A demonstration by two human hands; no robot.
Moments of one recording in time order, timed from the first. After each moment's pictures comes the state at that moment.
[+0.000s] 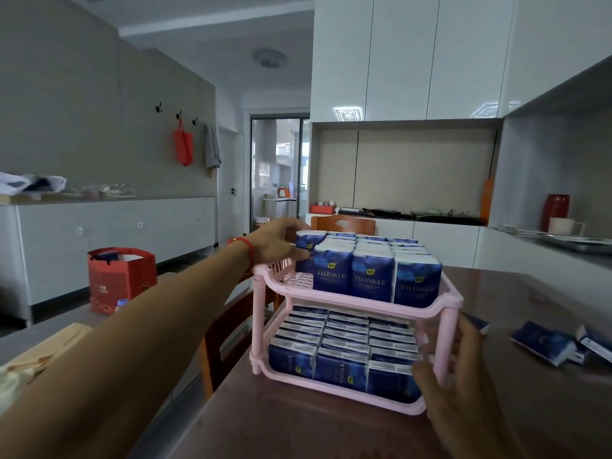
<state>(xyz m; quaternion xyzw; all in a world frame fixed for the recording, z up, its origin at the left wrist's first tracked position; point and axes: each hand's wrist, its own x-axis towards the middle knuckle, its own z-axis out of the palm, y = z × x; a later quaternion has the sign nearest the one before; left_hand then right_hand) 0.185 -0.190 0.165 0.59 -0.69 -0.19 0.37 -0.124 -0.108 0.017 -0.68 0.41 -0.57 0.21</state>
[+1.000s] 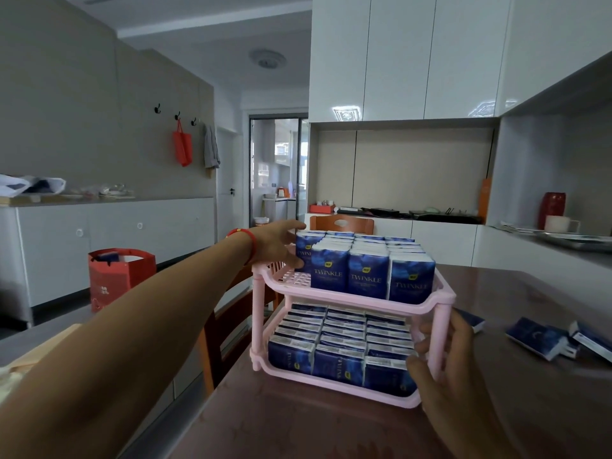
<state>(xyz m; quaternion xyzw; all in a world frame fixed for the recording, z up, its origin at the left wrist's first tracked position) 0.177 -0.178 0.175 0.65 -0.69 -0.19 0.26 -0.127 -0.108 0.017 -0.69 0.42 -0.55 0.20</state>
